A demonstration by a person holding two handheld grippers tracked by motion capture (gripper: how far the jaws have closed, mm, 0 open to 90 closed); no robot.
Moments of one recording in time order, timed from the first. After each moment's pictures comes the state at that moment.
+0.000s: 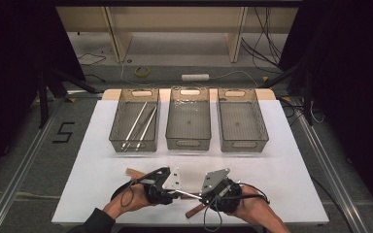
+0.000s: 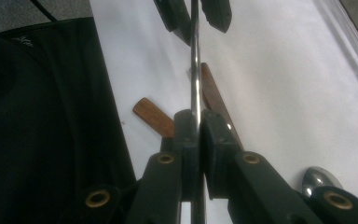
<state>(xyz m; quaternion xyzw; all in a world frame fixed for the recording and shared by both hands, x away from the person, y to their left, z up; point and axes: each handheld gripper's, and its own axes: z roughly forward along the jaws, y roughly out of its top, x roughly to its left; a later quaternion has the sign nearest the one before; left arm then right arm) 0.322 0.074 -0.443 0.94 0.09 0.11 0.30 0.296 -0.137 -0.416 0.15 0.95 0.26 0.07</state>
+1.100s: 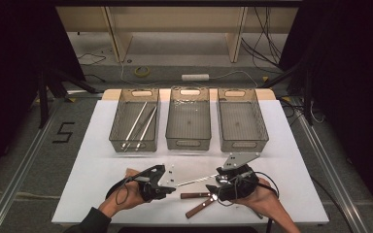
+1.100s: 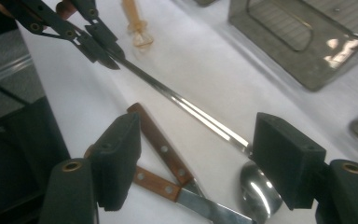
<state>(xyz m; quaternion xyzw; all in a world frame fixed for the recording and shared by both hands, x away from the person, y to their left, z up) 0.327 0.088 -0.436 0.95 0.11 0.11 0.27 0.321 -0.179 -0.407 0.28 0.88 0.37 0.09</state>
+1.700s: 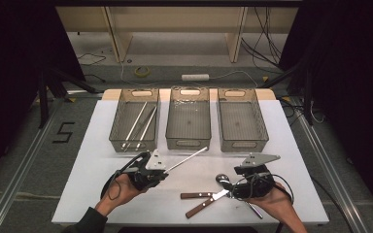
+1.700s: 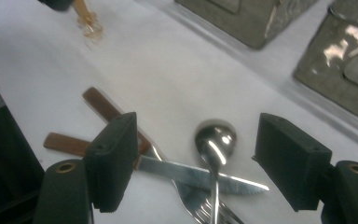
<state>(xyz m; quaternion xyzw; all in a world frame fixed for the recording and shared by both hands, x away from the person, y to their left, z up) 0.345 0.114 -0.424 0.91 0.24 0.14 0.32 0.321 -0.220 -0.417 0.36 0.85 0.36 0.11</state>
